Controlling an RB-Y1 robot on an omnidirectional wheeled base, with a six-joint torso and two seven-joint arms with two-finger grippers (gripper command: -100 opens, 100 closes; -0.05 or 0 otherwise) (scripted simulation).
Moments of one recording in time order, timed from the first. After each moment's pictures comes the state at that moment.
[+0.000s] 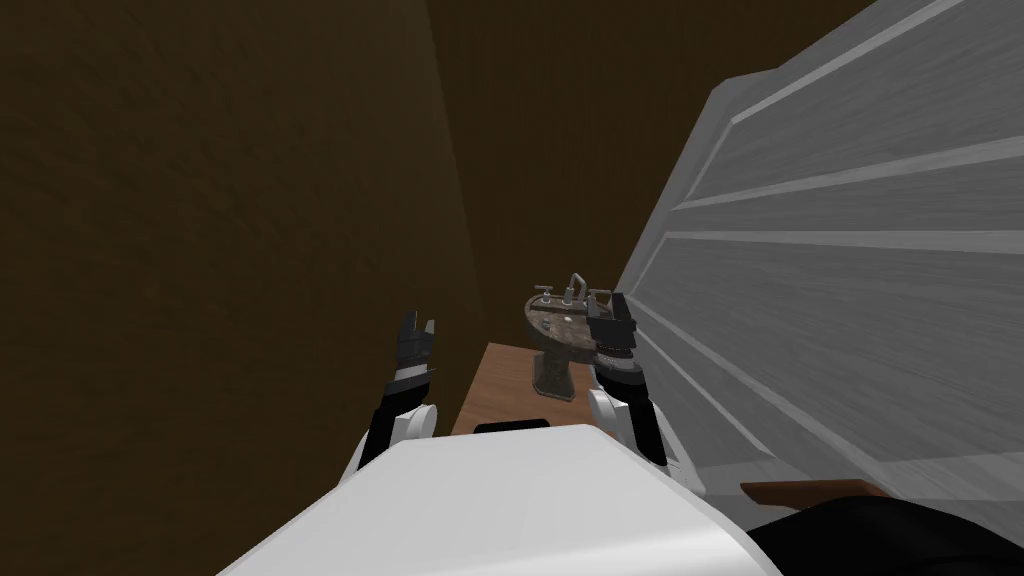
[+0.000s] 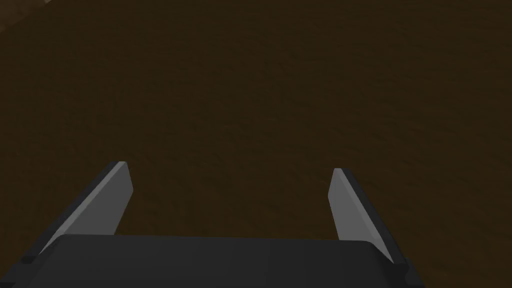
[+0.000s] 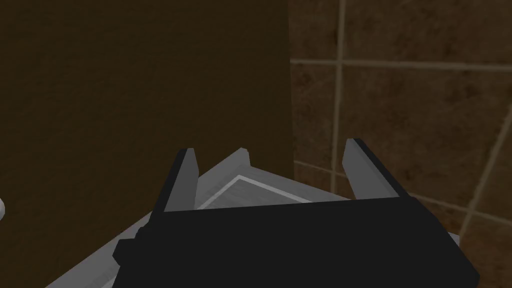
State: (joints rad) left arm 0.50 -0.04 -0.03 -2.22 0.03 -0.39 -0.09; right arm 0.48 -0.04 -0.06 -2.30 0.05 -0.62 -0.12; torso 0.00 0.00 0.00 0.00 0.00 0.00
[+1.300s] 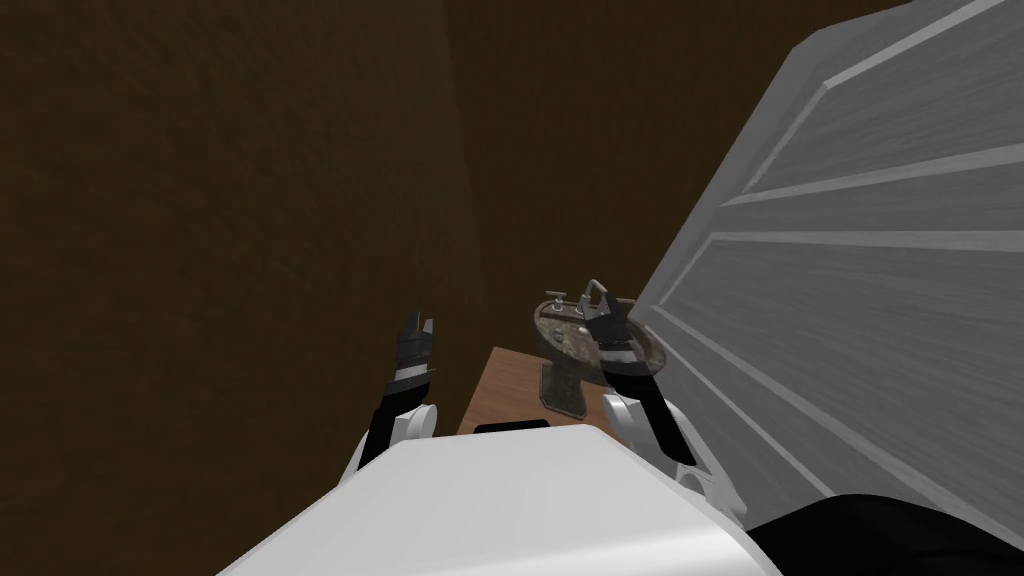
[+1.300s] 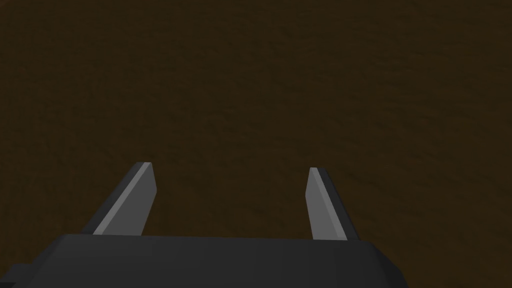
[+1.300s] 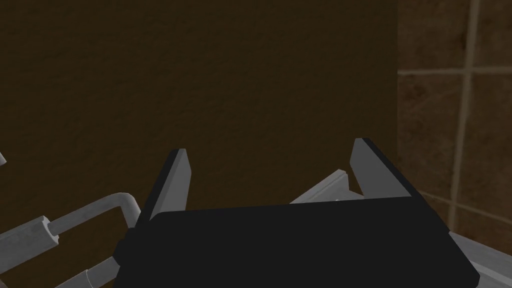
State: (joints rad) left arm 0.50 -0.04 -0.03 -2.22 0.03 -0.39 -0.09; right arm 0.52 -0.16 -0.09 -2.37 0.00 -0.30 -0.28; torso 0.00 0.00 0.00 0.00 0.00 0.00
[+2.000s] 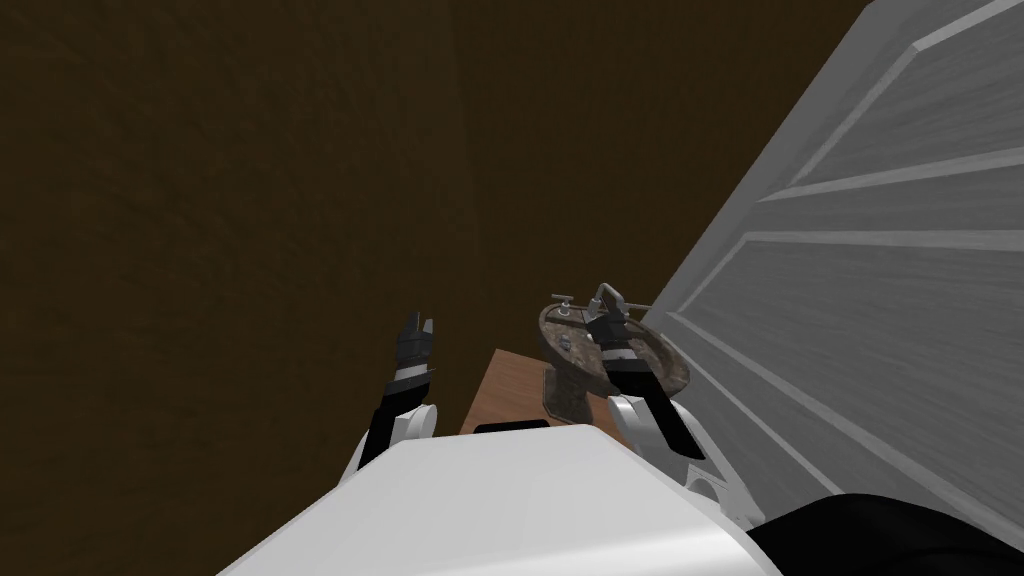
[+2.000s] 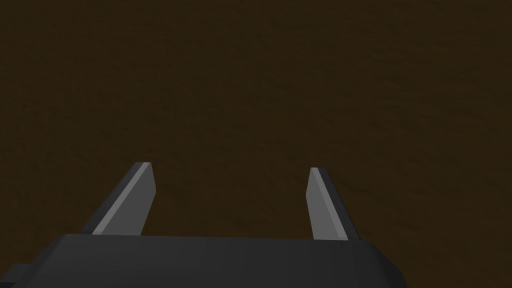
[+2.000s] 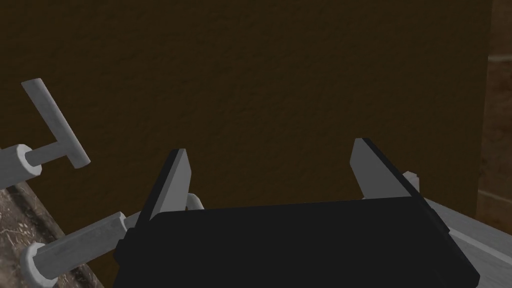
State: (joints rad) left arm 0.50 -0.04 -0.03 -2.22 0.03 -0.39 -0.09; right arm 0.53 -0.19 -0.12 -2.39 -0.03 -0.12 -0.37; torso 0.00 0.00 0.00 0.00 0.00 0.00
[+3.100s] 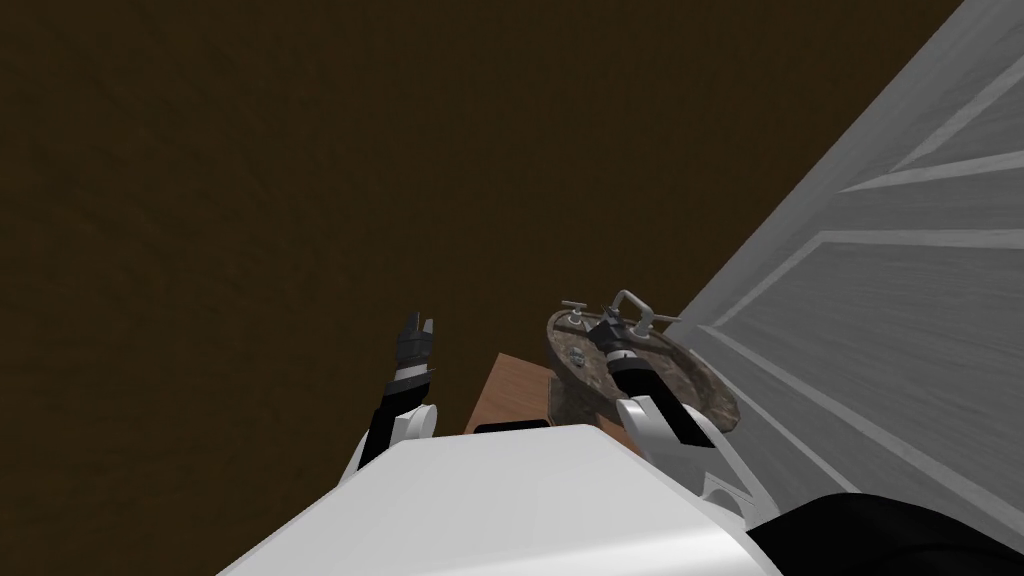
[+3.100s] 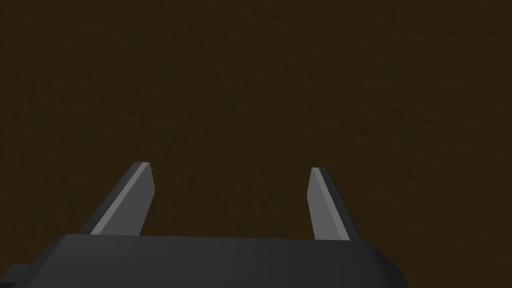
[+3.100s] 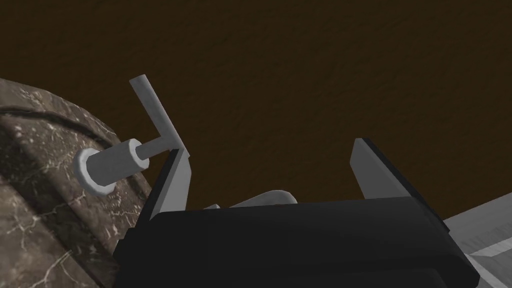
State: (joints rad) left arm 0.50 -0.04 -0.03 -2.22 0.03 -0.39 -0.09; right arm 0.56 -0.21 -0.16 -2.43 -0.08 0.18 -0.54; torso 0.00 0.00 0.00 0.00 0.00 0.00
